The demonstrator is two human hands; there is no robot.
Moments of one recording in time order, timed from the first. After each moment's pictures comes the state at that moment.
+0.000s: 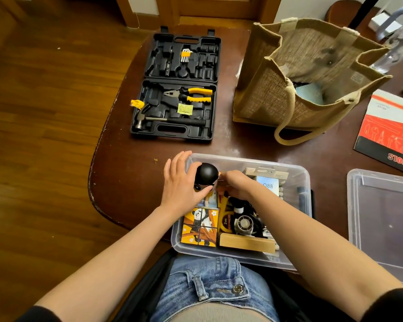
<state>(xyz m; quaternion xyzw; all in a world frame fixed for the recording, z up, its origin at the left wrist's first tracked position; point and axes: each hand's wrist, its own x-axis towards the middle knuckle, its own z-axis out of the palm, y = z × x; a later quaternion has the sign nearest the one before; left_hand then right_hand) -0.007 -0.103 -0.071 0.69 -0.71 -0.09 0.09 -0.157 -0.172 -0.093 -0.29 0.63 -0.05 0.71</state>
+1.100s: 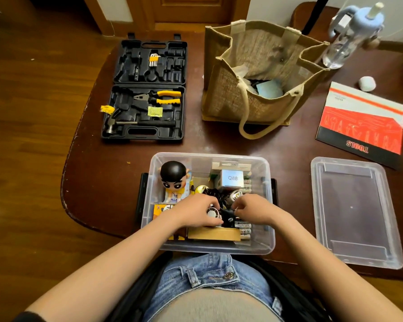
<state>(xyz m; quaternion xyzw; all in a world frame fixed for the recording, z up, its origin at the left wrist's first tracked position) -0.097 -0.093 -0.054 0.50 -0.74 -0.44 -0.10 -0.286 -0.110 -0.044 -0.70 0.54 0.19 0.43</state>
